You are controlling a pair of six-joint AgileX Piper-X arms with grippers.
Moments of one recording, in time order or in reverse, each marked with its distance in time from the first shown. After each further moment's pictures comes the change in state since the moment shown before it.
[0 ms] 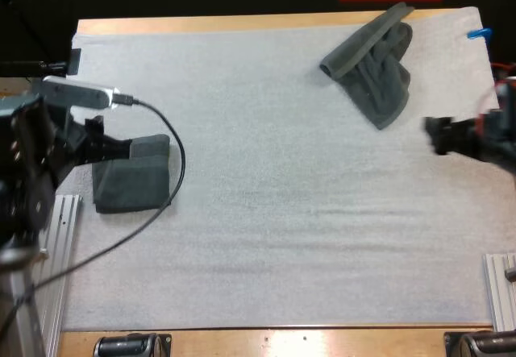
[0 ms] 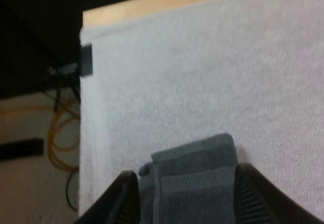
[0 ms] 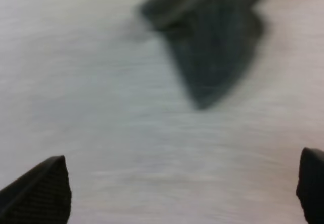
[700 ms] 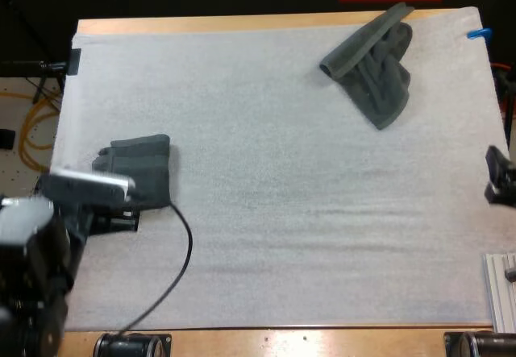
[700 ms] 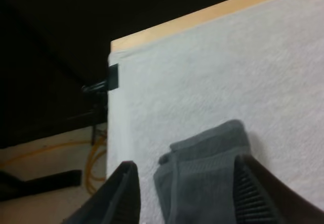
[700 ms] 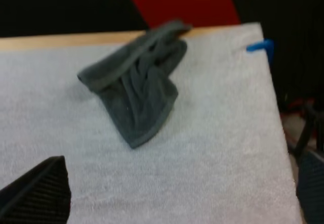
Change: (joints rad) left arm -0.131 -0.413 0.313 -0.086 -0.147 0.018; right arm -0.106 -0.418 0.043 0.095 0.078 -0.108
